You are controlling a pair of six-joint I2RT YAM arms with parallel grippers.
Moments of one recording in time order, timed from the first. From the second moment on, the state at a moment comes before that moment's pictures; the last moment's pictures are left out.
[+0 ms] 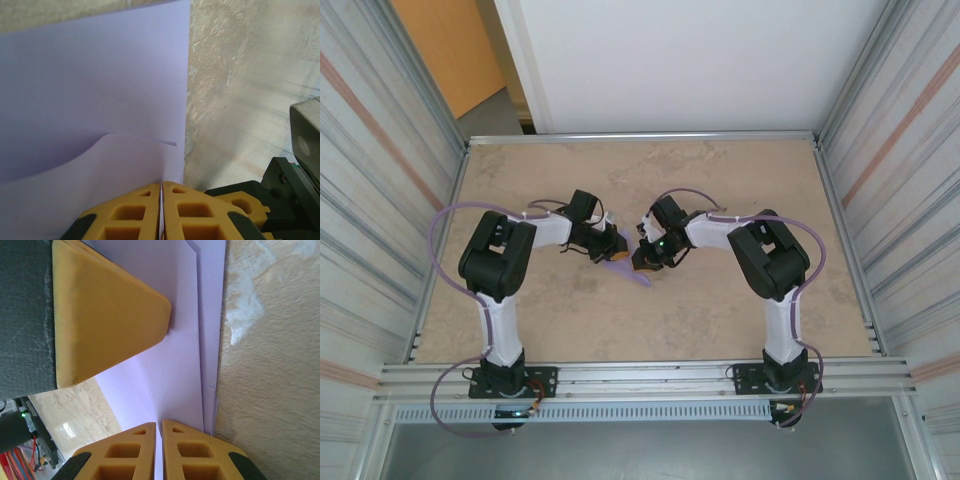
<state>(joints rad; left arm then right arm) -0.39 1.98 1.10 -0.25 0.70 -0.71 0.62 2.03 1.21 -0.36 -0.65 0.48</state>
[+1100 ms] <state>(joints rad) -0.39 1.99 1.11 -0.29 0.68 -0.71 0.61 1.96 1.10 -0.44 -0.71 0.43</state>
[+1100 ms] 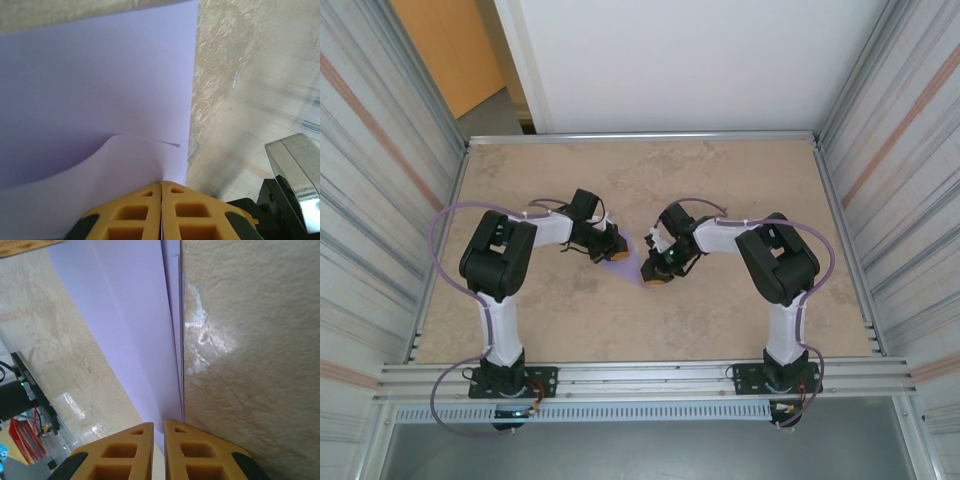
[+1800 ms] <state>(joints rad) -0.39 1.98 1.11 -0.27 0.69 -0.71 0.59 1.83 1.07 -0.46 -0.70 0.42</state>
